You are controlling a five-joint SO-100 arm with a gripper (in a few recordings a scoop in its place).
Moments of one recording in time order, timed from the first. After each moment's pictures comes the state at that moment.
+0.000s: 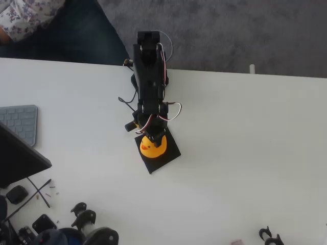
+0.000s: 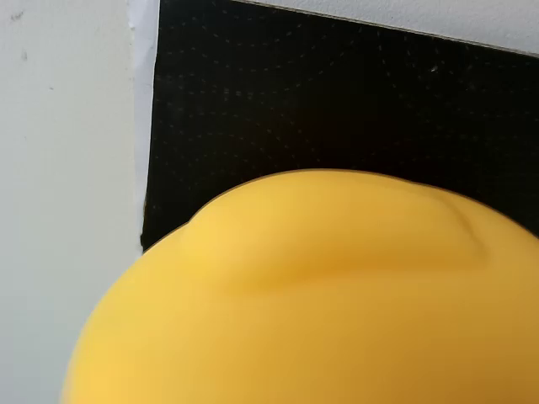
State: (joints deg) arm -0.9 106.5 112.2 73.6 -35.5
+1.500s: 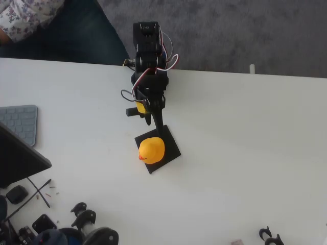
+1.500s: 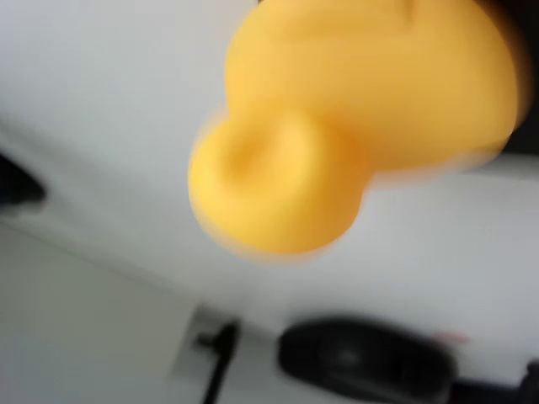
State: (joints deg) arm -0.7 157.8 135.3 68.7 -22.9
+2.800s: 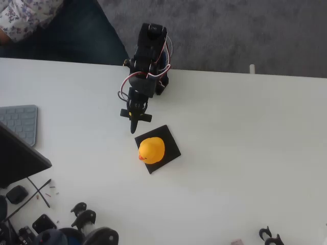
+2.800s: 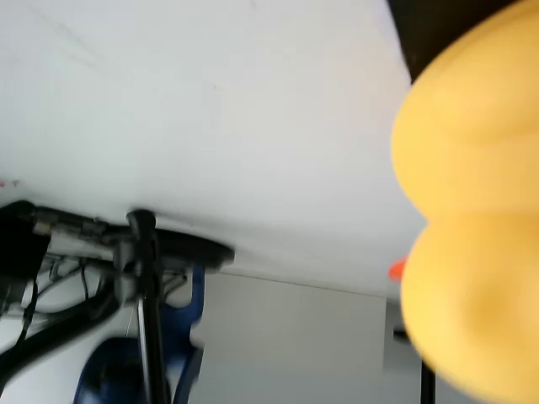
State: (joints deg) arm 14.8 177.2 159.4 55.5 -9.3
